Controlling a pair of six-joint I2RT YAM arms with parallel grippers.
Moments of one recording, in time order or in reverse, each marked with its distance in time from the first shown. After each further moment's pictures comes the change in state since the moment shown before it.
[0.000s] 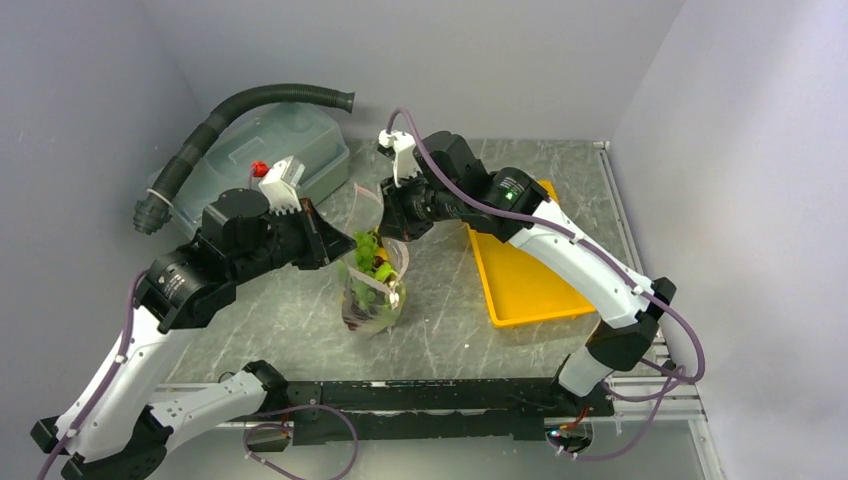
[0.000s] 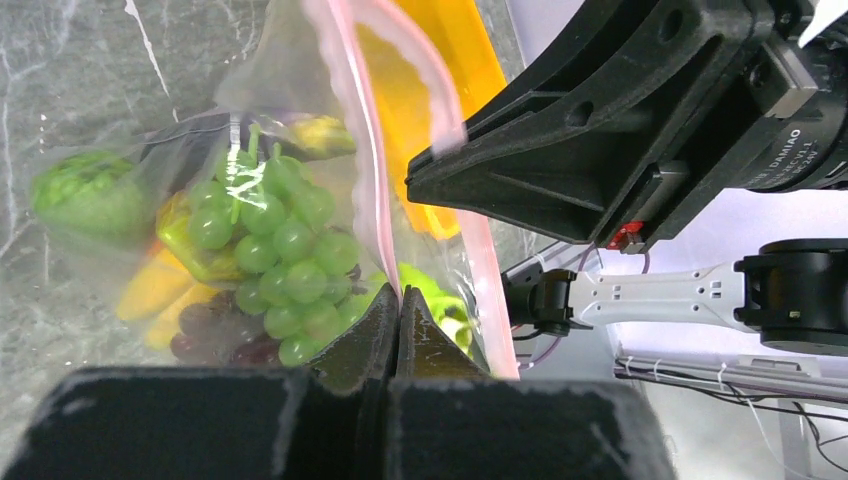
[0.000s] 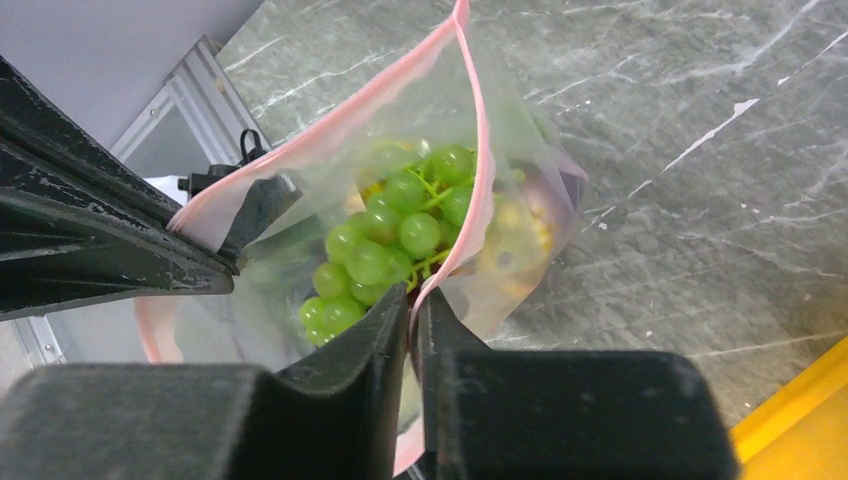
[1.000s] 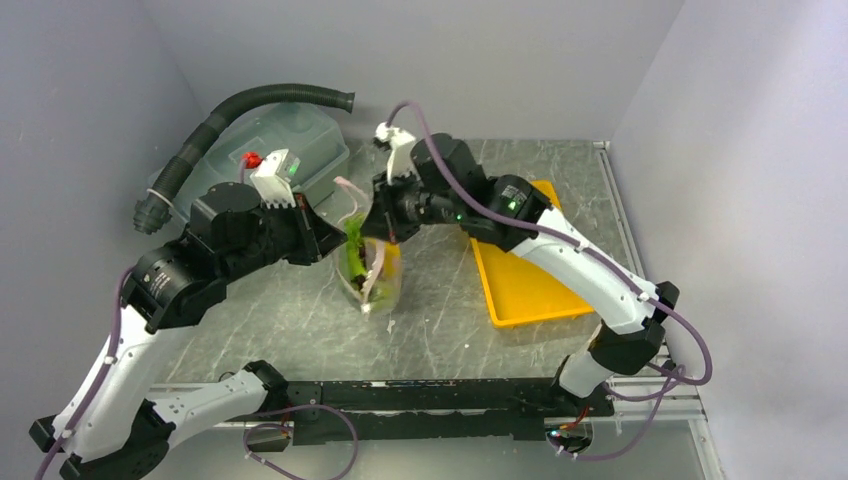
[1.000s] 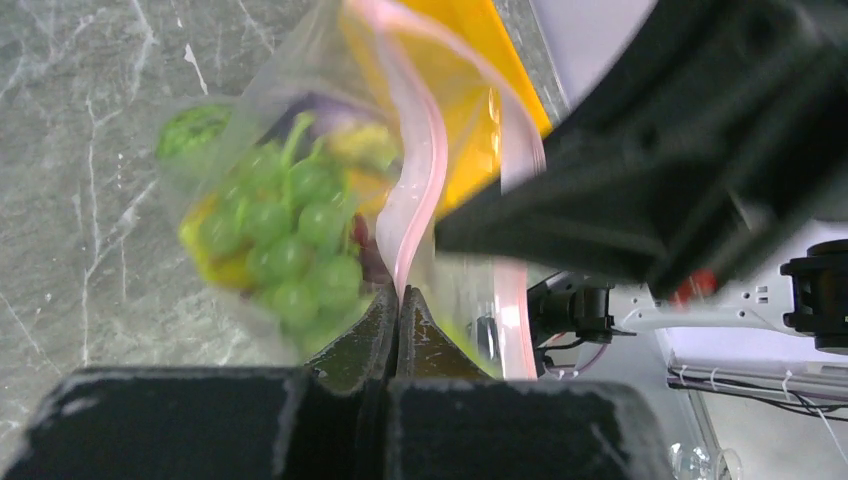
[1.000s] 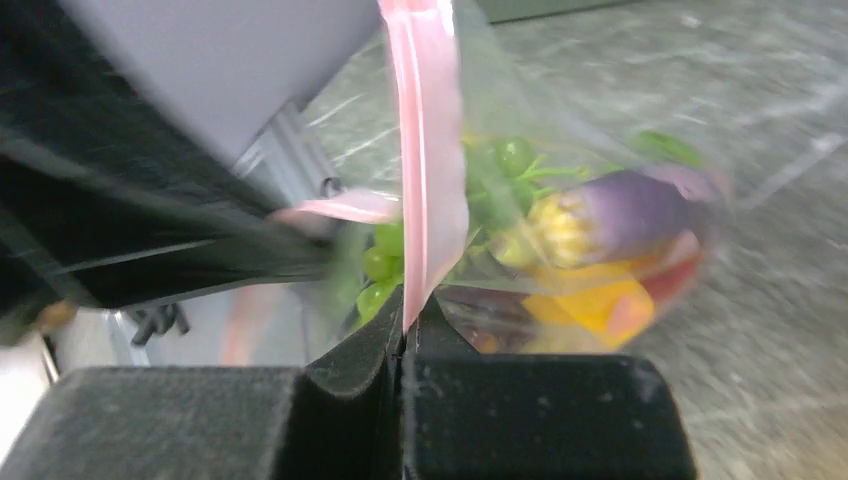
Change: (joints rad) left arm 0.000 0.037 0.092 -0.064 -0.060 0.093; right arm -0.010 -0.031 -0.013 0.087 0.020 0.148
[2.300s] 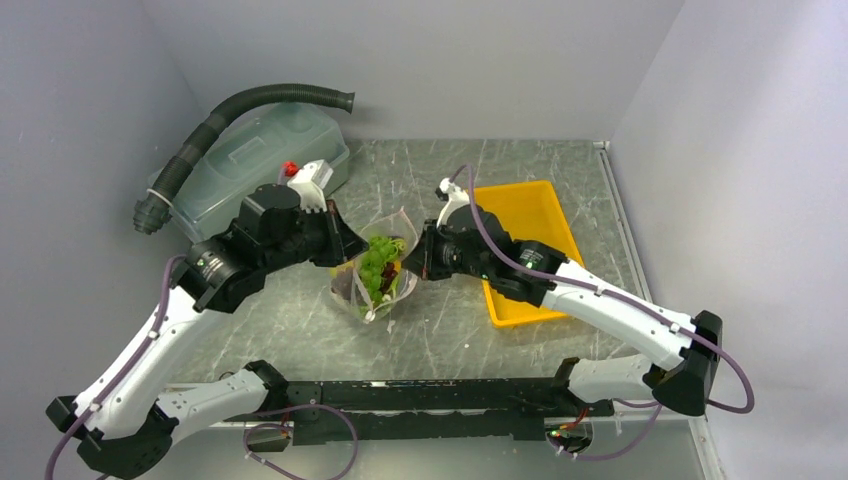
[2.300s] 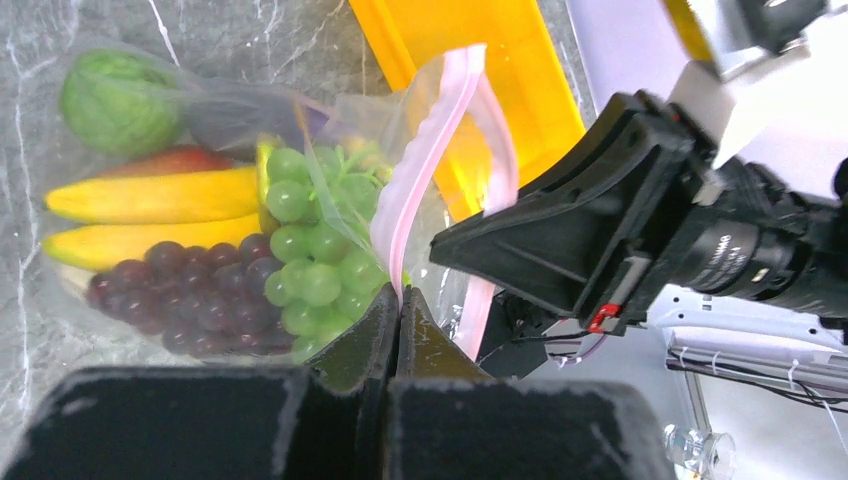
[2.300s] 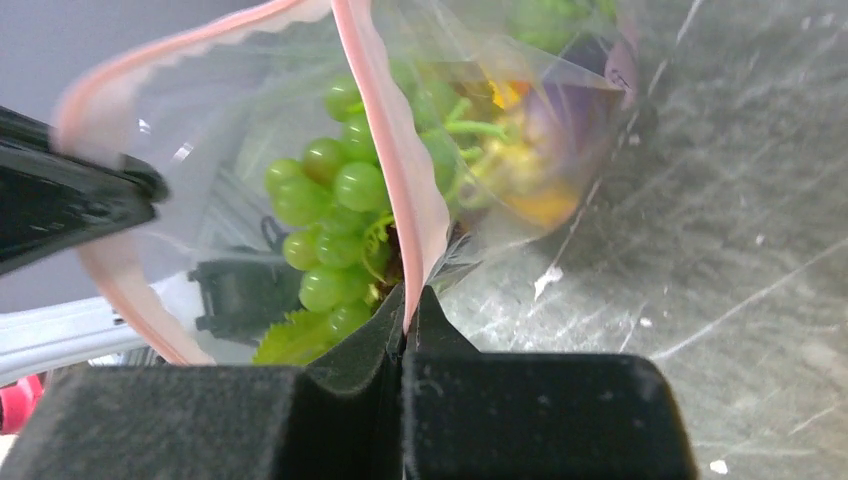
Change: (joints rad) left arm 0.000 0.029 -0.207 0.155 0.072 -0.035; right arm 0.054 -0.347 -0.777 0.404 0.213 0.331
